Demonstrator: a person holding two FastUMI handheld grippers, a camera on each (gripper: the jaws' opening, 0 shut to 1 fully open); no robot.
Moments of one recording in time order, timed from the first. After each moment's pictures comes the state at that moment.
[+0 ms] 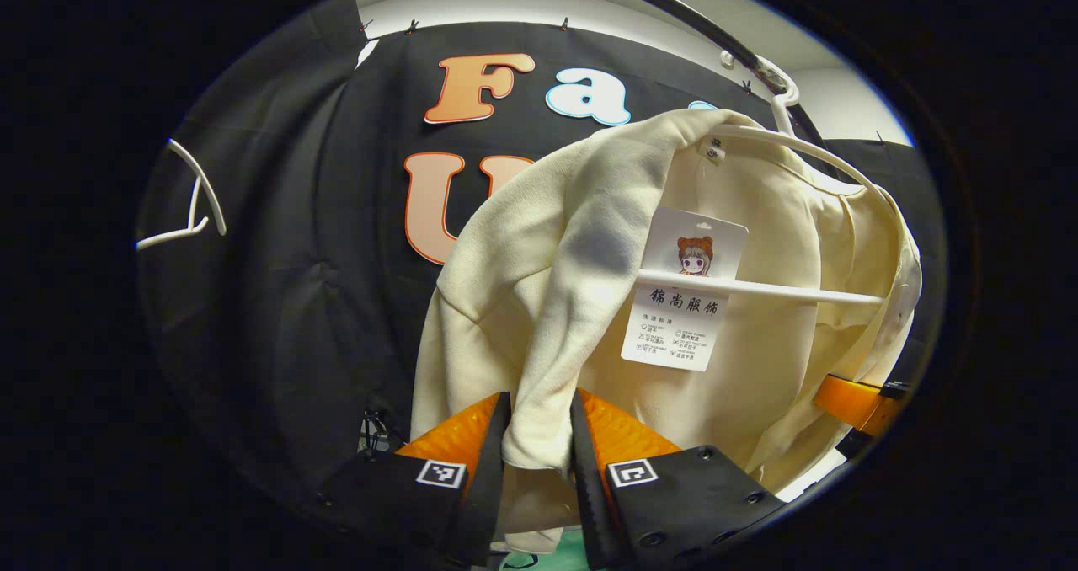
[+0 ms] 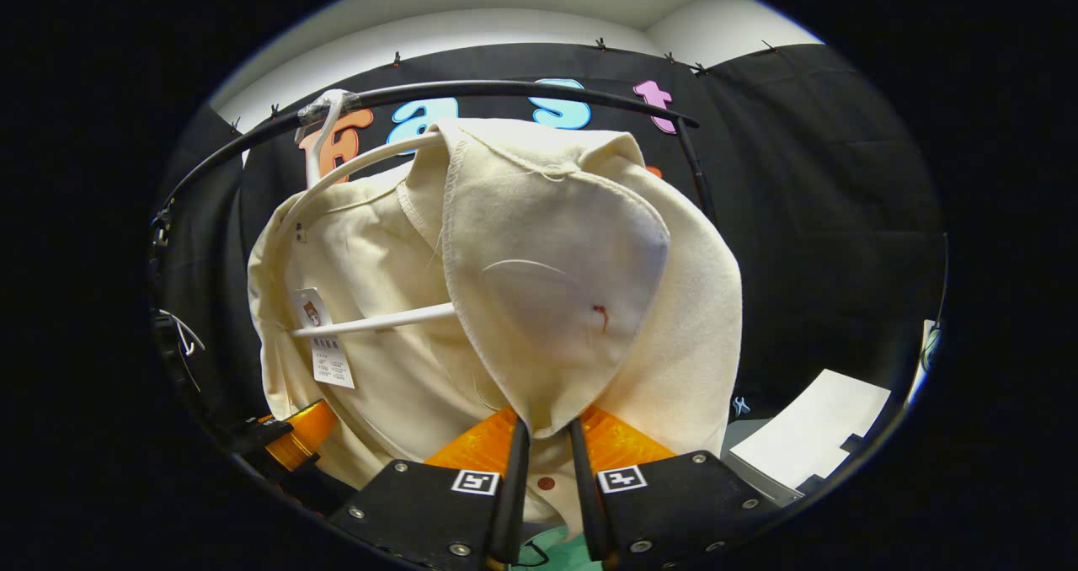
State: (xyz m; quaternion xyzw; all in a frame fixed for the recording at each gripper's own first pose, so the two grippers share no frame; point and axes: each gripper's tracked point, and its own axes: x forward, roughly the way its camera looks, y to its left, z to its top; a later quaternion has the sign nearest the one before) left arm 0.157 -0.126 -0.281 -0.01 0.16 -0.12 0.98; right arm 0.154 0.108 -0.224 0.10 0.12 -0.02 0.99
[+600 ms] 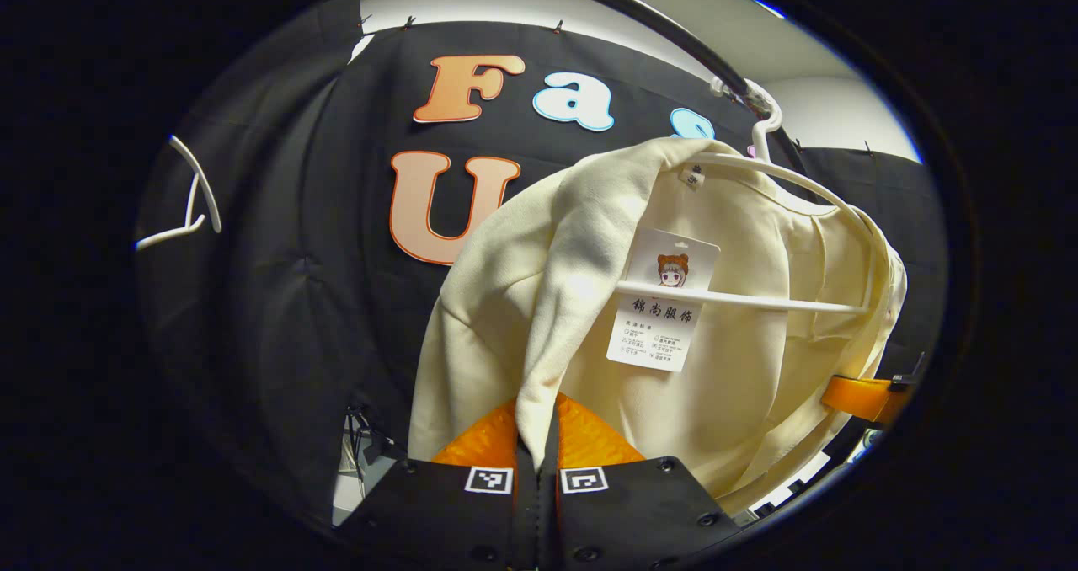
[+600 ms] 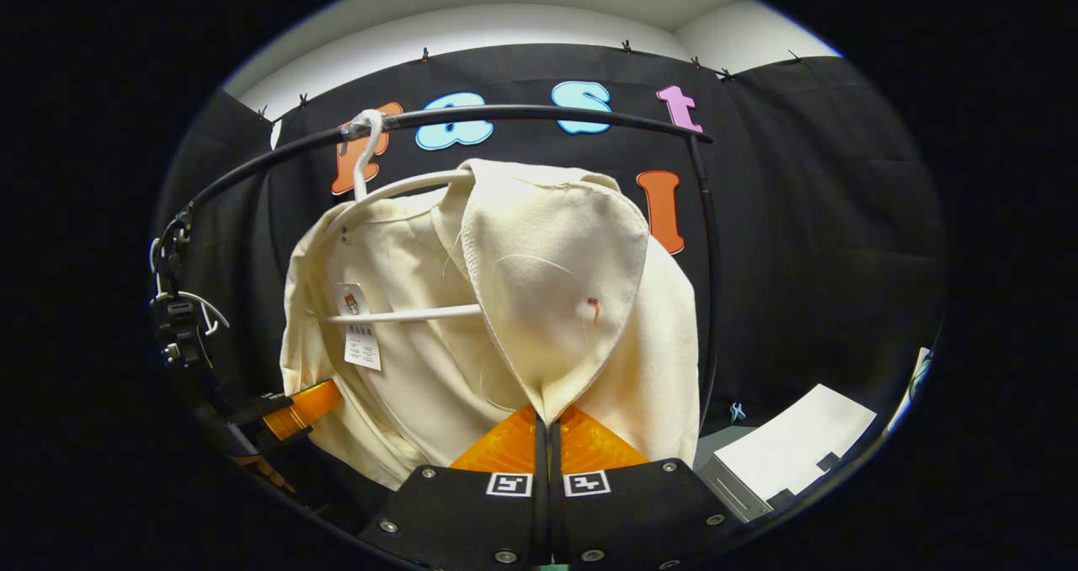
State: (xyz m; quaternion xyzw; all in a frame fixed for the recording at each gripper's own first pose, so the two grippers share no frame) left arm 0.134 -0.117 -0.262 -0.02 0.16 -0.15 0.97; right arm 0.108 0.097 -0.192 0.08 0.13 0.03 0.99
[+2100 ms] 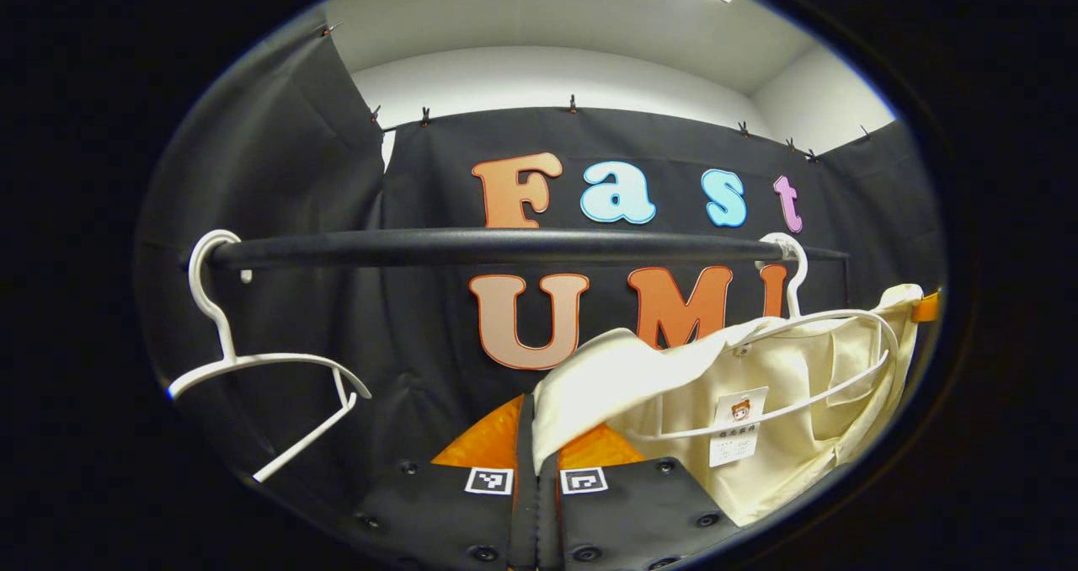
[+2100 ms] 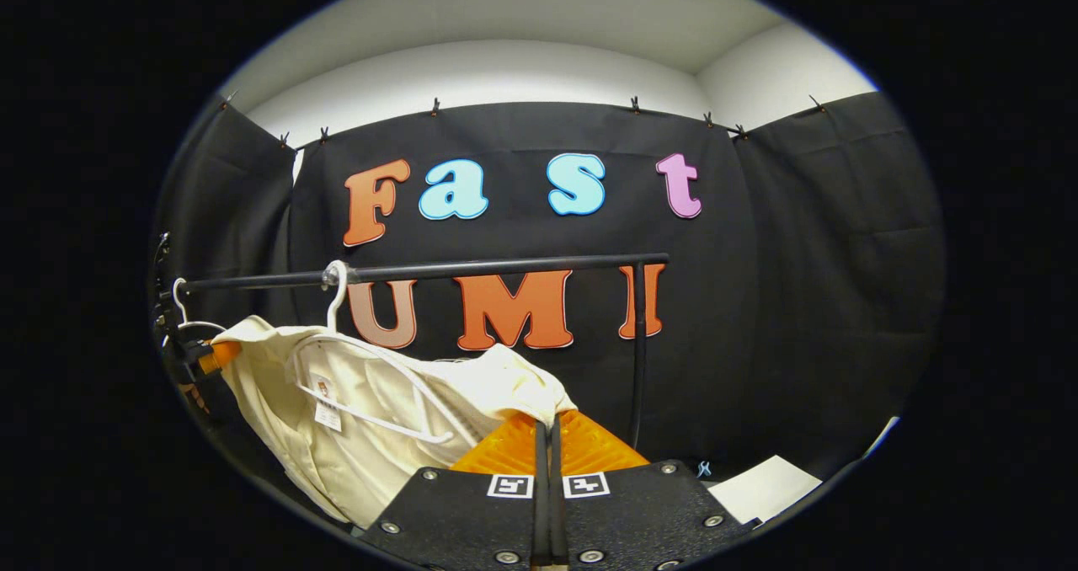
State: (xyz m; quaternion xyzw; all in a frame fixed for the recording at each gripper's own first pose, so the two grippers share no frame) left arm 0.109 -0.003 -0.083 0.07 0.03 -0.05 1.00; right arm 0.100 -0.043 -0.051 0.03 0.05 0.05 1.00
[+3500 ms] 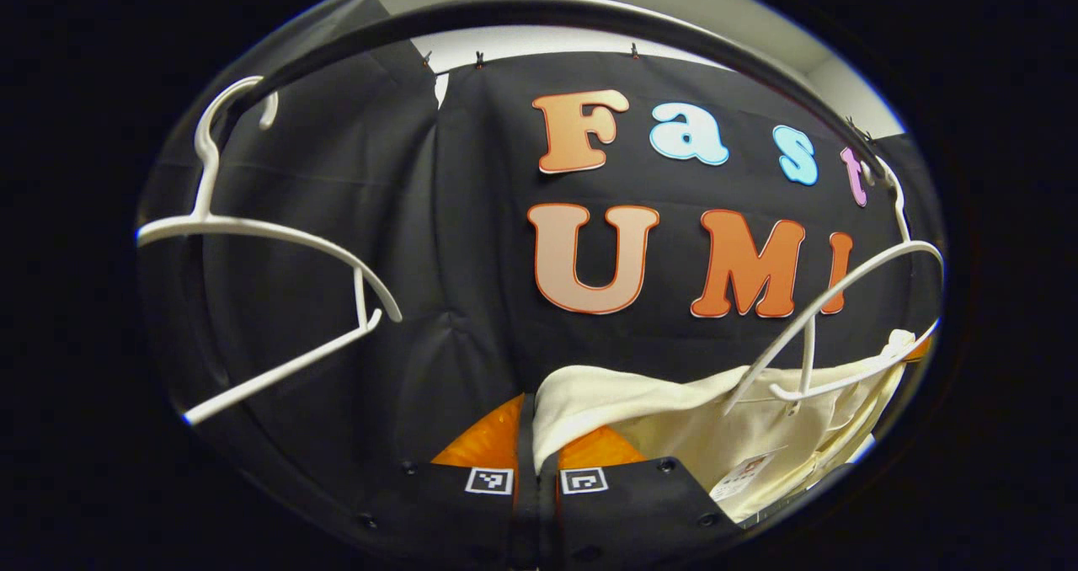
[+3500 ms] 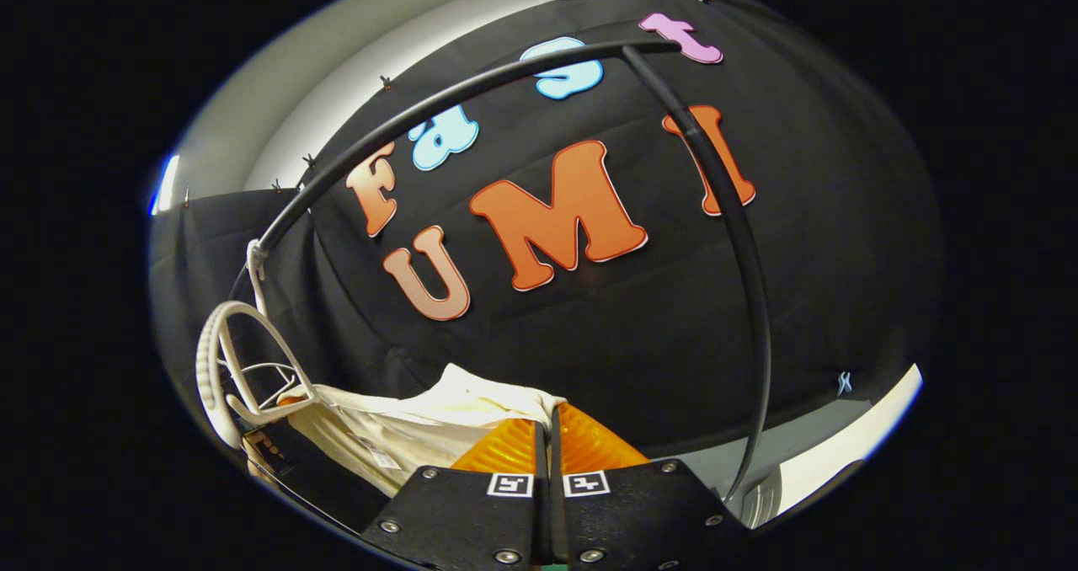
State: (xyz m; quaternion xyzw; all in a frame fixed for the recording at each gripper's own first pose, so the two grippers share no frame) left arm 0.140 0.057 -0.207 0.04 0.13 0.04 0.99; right arm 0.233 -0.023 -0.229 0.22 0.19 0.21 0.94
